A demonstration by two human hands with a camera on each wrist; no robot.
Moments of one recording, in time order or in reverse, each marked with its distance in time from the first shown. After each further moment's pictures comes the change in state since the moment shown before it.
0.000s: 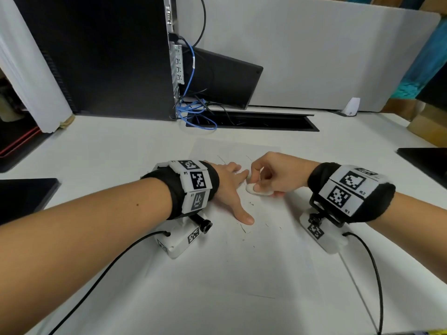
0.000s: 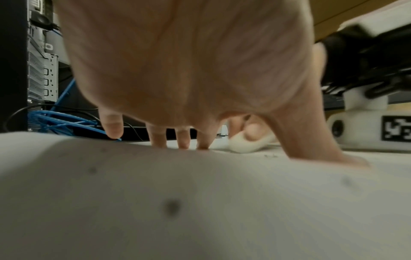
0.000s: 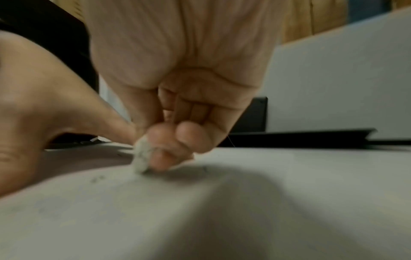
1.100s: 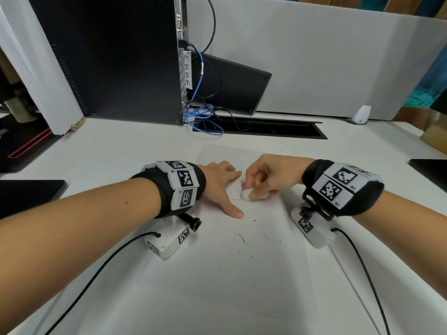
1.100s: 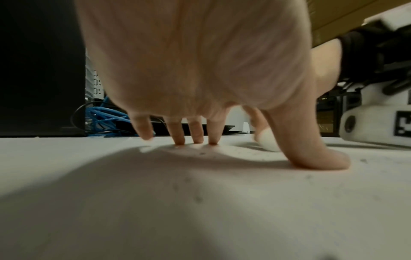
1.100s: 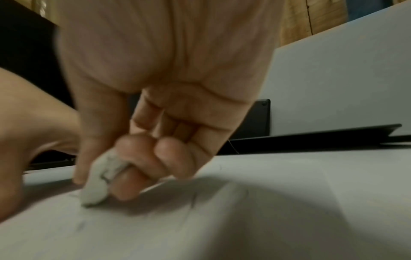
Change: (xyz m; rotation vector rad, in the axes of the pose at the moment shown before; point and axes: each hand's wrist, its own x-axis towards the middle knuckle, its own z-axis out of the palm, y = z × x) left_hand 0.006 -0.027 0.001 -0.126 0.069 0.000; right_hand 0.030 0.000 -0.013 0.030 -0.125 -0.013
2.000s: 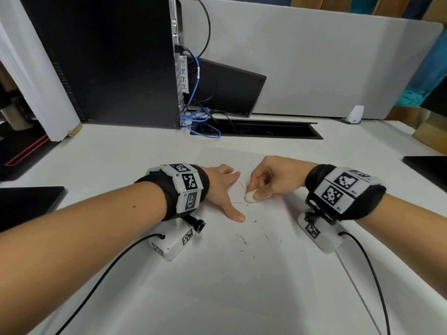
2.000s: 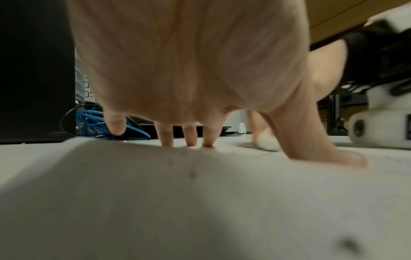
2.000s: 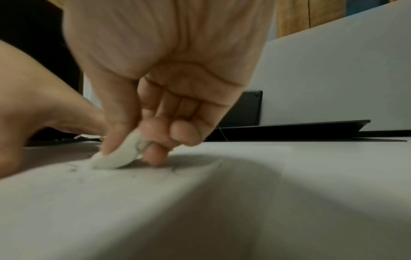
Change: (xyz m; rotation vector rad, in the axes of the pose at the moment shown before) left_hand -0.006 0.007 -0.004 0.100 -0.054 -0.056; right_hand -0.008 0.004 0.004 -0.056 0.082 -0.012
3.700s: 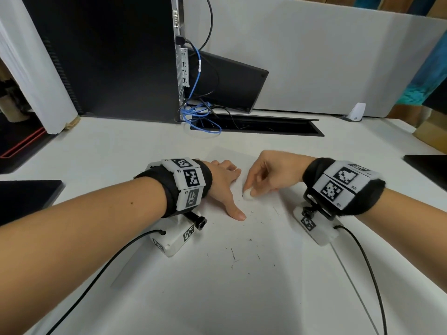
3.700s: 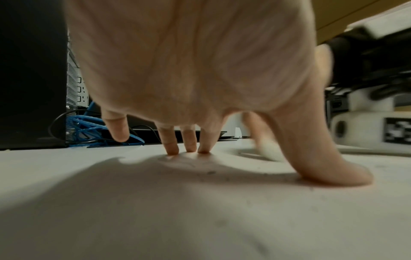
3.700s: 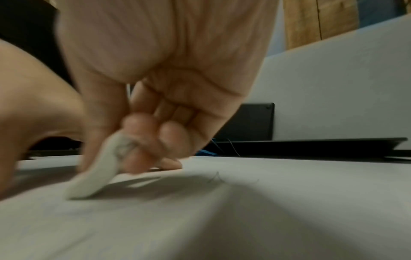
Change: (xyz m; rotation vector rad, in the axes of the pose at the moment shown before) left_hand -0.002 0.003 -0.002 0.044 0.003 0.009; right_hand 0.004 -0.006 -0.001 -0.013 -0.022 -0.029
